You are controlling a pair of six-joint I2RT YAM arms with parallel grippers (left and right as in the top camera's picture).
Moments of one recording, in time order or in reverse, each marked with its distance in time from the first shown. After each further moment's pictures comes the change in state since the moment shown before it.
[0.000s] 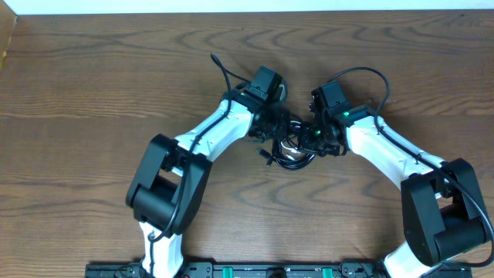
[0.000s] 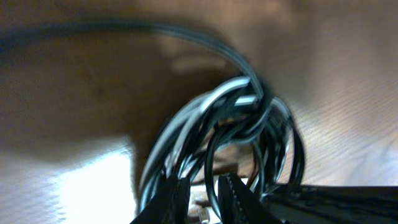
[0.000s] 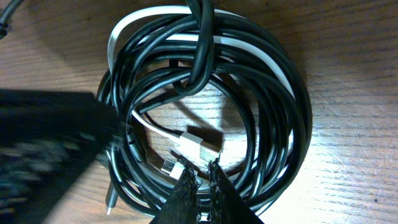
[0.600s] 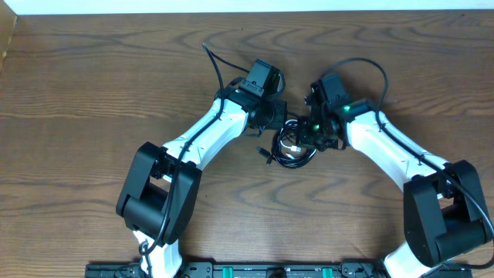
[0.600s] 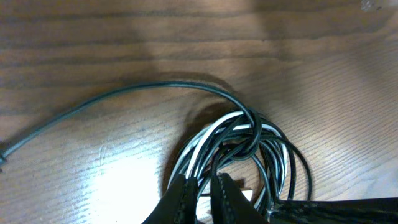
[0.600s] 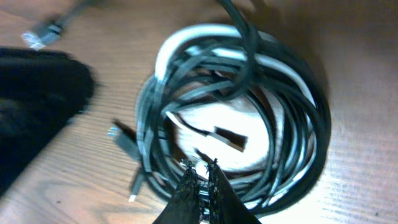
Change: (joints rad) left arm 0.015 -0.073 0.010 0.019 -0.122 0.058; right arm 0.000 -0.004 0.053 -0.026 -0.023 -0.072
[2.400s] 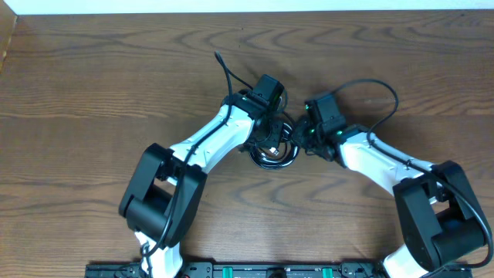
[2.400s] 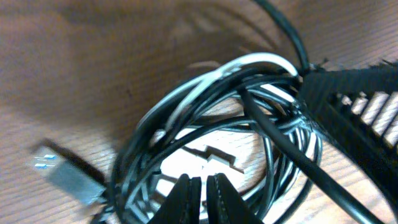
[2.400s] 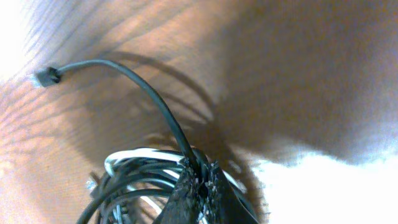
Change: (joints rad) left arm -0.043 -0.010 -0.043 -0.168 -0.108 0.117; right arm 0.043 -0.013 -0.200 0.440 0.142 0.474
